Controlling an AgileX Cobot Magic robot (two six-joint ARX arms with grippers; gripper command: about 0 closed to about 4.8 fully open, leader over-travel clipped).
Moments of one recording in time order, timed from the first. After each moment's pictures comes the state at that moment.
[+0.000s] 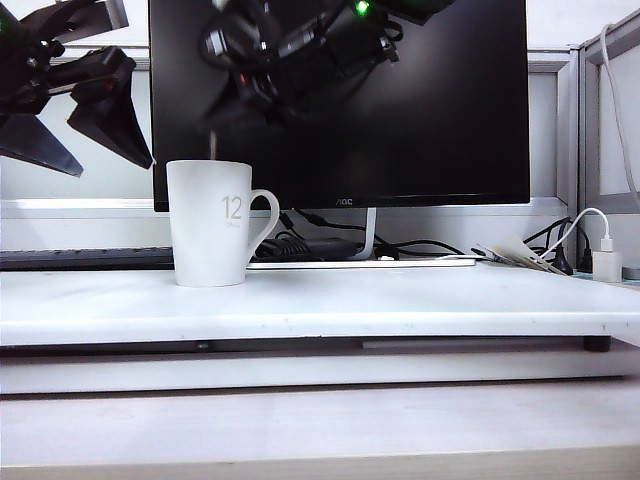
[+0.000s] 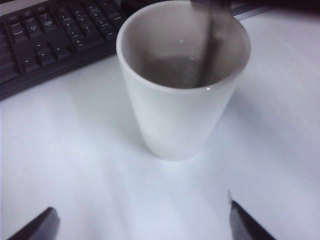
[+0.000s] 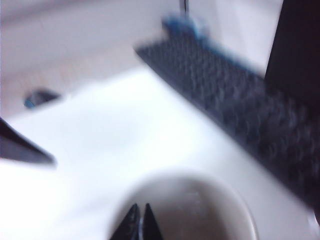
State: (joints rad) left arm -0.31 1.15 0.75 -0.13 0.10 0.07; right arm 0.62 1.95 1.61 -0.04 -0.52 -0.10
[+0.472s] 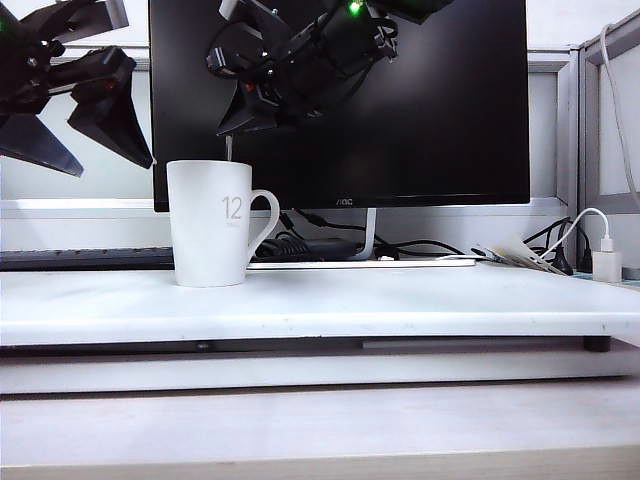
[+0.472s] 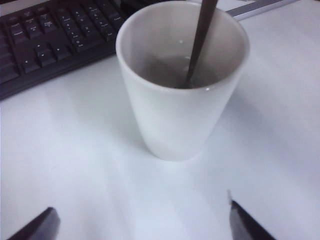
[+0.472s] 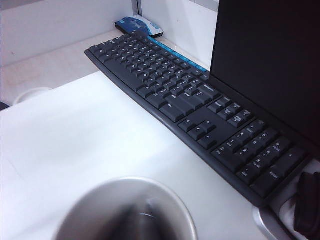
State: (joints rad) left arm -0.31 1.15 0.75 -0.13 0.10 0.07; right arm 0.63 1.95 1.61 0.01 -0.36 -0.11
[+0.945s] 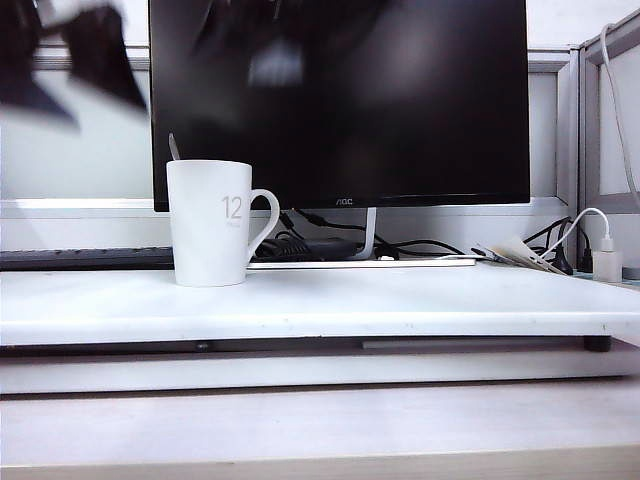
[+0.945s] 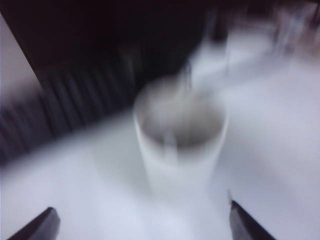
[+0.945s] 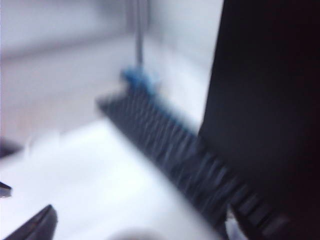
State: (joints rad) left arm -0.31 1.01 0.75 -0.06 0.10 0.07; right arm 0.63 1.80 1.60 0.05 -0.36 -0.11
